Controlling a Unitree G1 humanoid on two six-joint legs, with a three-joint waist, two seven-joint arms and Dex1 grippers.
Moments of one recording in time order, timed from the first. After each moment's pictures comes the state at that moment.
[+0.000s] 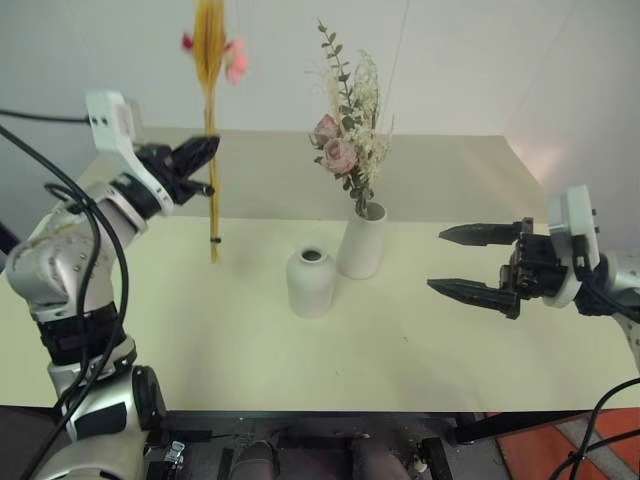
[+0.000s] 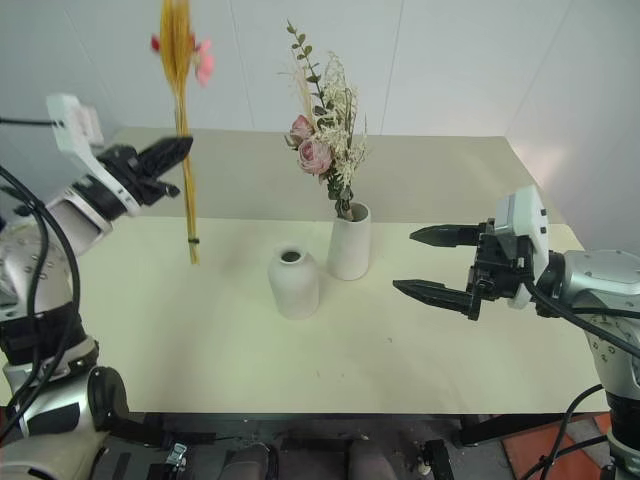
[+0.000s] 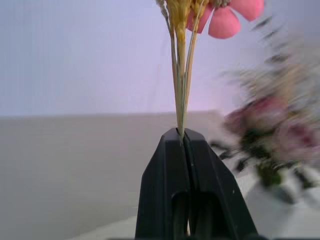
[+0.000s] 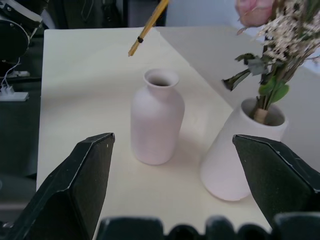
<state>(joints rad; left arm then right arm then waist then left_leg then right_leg) -0.86 0.52 0.46 -0.14 -0.72 0.97 -0.50 -0.35 -0.92 -0.29 -0.35 0.75 0.55 1.11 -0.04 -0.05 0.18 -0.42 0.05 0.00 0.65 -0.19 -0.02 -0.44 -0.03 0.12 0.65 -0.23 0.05</state>
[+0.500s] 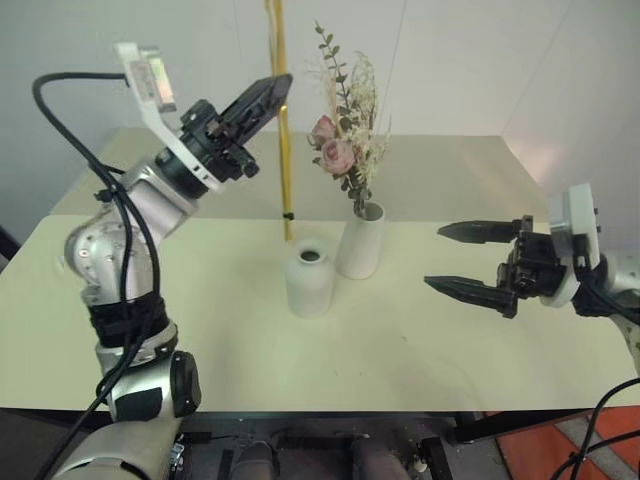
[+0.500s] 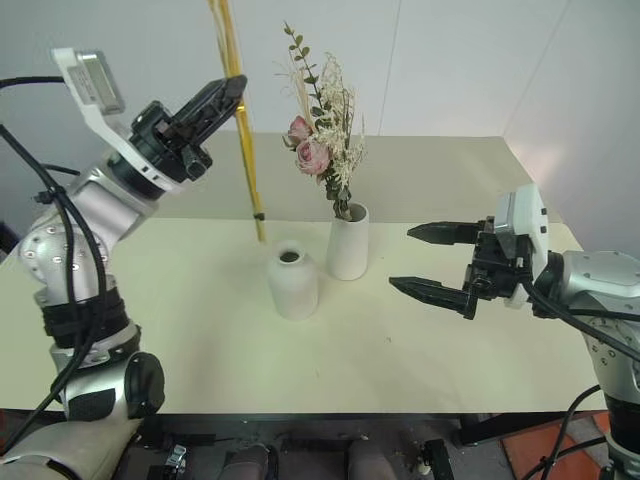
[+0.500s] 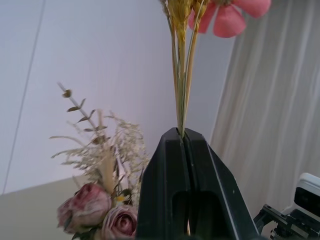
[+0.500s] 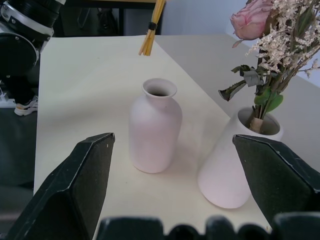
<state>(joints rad) -0.91 0.34 0.34 -0.15 -0.90 0.76 -0.62 -0.34 -0.92 -0.29 -0.38 0.77 0.55 1.07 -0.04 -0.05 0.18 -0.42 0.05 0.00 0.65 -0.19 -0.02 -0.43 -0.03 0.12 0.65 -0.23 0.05</state>
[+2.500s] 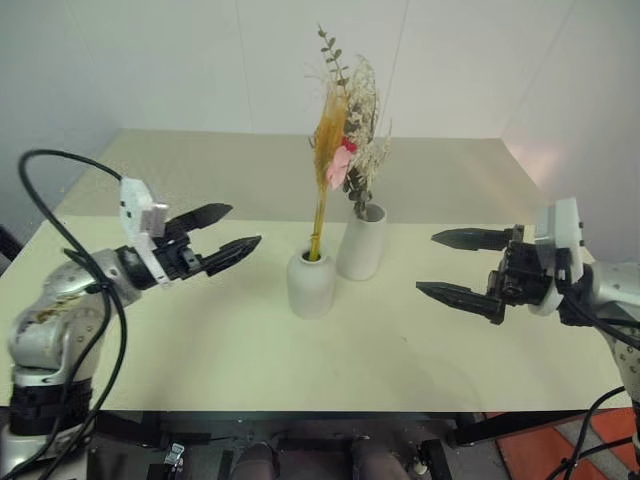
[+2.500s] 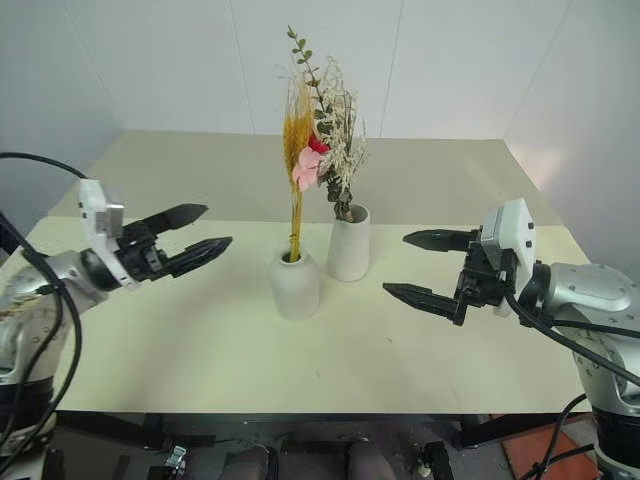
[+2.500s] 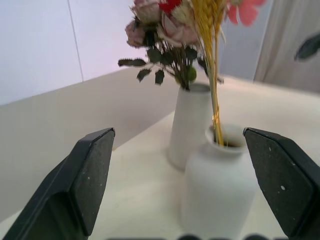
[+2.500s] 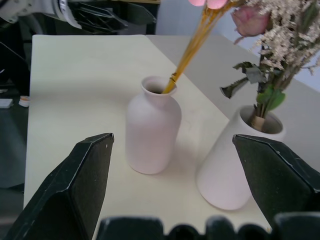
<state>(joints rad) -0.37 0.78 0.29 -0.26 -0.69 0.55 -0.90 -0.27 -0.86 -0.28 -0.40 0.70 0.50 1.02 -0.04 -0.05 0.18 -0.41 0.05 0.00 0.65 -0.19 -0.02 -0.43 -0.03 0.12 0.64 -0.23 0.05</state>
